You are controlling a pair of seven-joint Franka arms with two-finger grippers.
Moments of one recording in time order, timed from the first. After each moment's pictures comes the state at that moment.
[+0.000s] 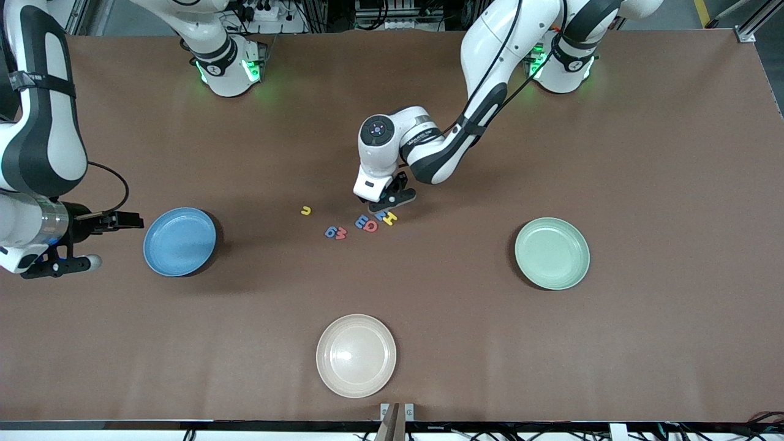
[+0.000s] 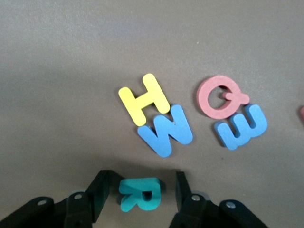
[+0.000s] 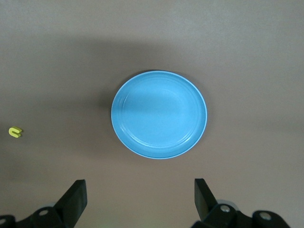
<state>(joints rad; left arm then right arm) -0.71 0.82 -0.27 -1.57 0.25 2.38 -1.44 -0.11 0.38 0.03 -1.52 0.00 1.63 -0.22</state>
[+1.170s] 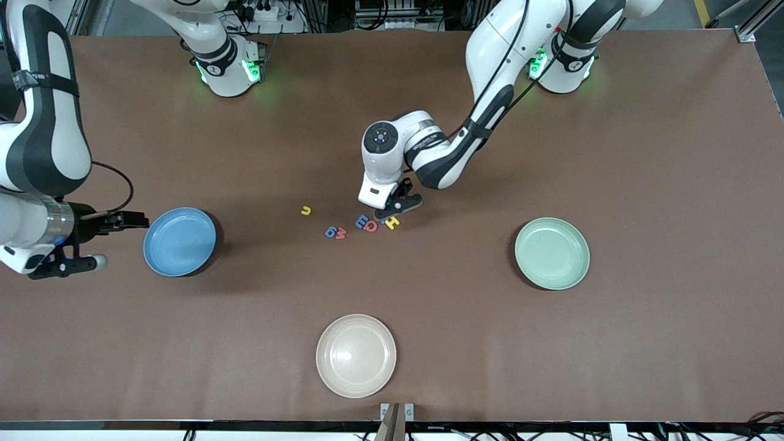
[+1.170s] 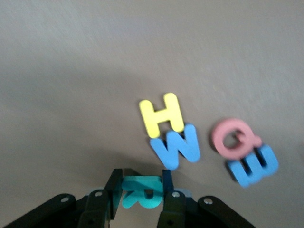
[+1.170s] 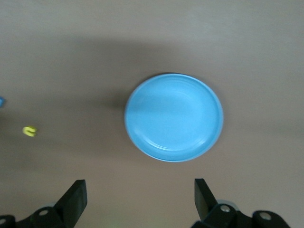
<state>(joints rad) -0.65 0.80 -0.27 -1.54 0.25 2.28 -1.39 -0.08 0.38 0.04 -1.52 0.05 1.64 -0.19</state>
